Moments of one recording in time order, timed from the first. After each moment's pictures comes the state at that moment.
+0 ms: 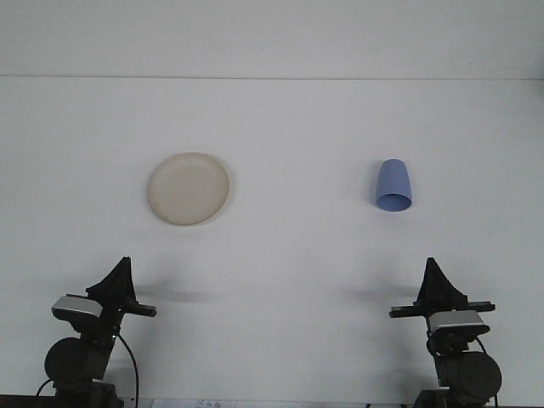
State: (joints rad) left arm -0.11 0.01 0.03 0.17 0.03 -0.10; right arm 0.02 0.00 0.01 0.17 -0.08 0.05
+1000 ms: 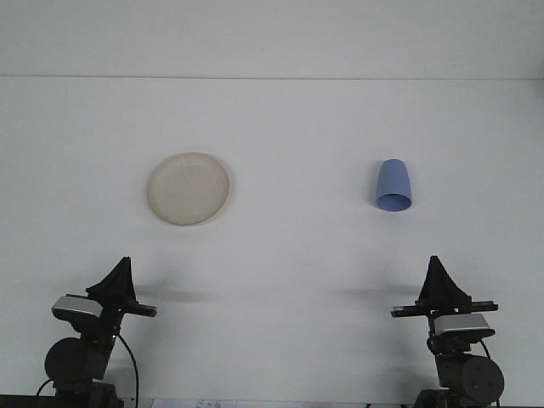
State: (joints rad) left arm -0.11 0.01 0.03 0.17 0.03 -0.10; right arm 0.02 0.00 0.01 0.24 -0.08 0.09
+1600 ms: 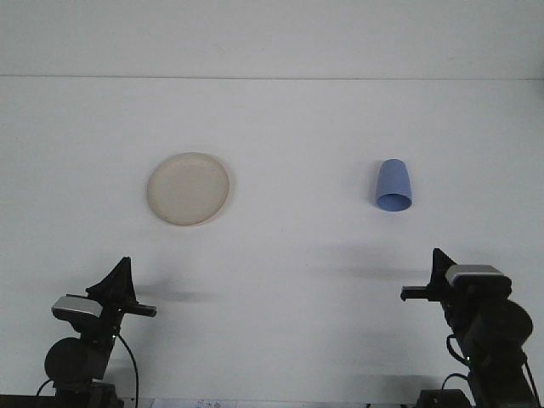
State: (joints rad) left arm -0.11 0.01 0.03 0.17 0.03 -0.10; right arm 0.02 0.47 0.61 -0.44 -0.07 0.13
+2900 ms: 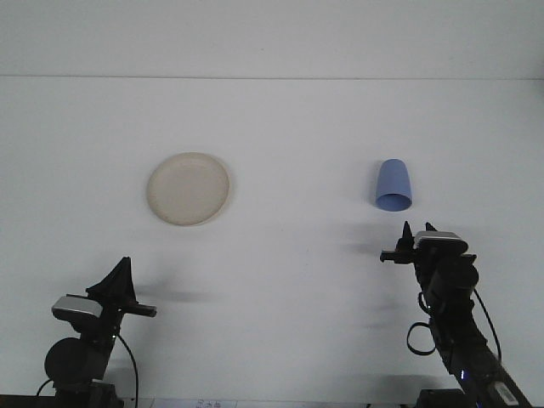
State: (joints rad) left arm -0.11 0.01 0.03 0.17 0.03 -0.10; right arm 0.03 1.03 0.33 0.44 0.00 0.10
